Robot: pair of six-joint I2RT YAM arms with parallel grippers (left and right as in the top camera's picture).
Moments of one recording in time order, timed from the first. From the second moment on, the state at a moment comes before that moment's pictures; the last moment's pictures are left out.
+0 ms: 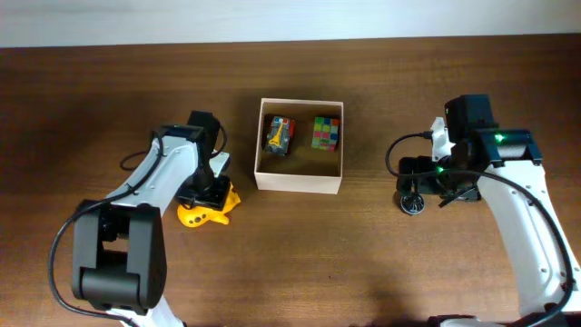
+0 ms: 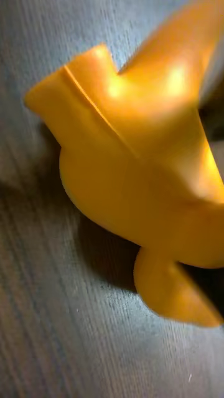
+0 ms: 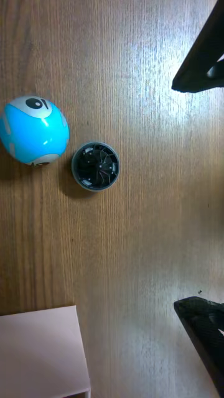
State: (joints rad) left arm -0.17 1.87 1.25 -1.06 -0.01 0.08; right arm 0.00 1.46 1.29 -1.23 -0.10 0.11
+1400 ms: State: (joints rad) left arm -0.57 2.04 1.81 -1.01 0.04 0.45; right arm 0.00 1.46 1.29 -1.23 -0.10 0.11
